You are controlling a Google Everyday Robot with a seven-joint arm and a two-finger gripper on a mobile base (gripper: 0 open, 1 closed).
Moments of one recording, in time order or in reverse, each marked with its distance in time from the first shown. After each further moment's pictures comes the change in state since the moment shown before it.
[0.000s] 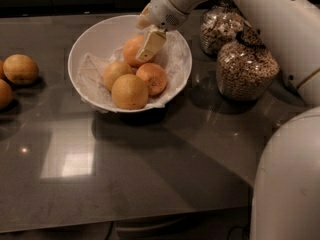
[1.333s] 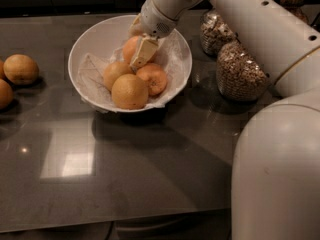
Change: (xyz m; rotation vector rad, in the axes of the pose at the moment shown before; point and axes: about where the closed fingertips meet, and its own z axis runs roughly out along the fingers) arm 0.008 0.001 0.035 -0.066 0.047 -0.058
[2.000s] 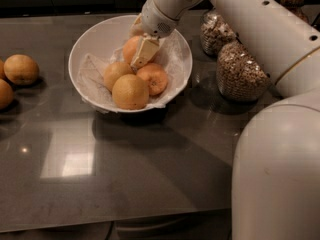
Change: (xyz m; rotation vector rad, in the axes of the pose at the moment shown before) arm 0.001 0.000 -0.003 0.004 0.009 -0.006
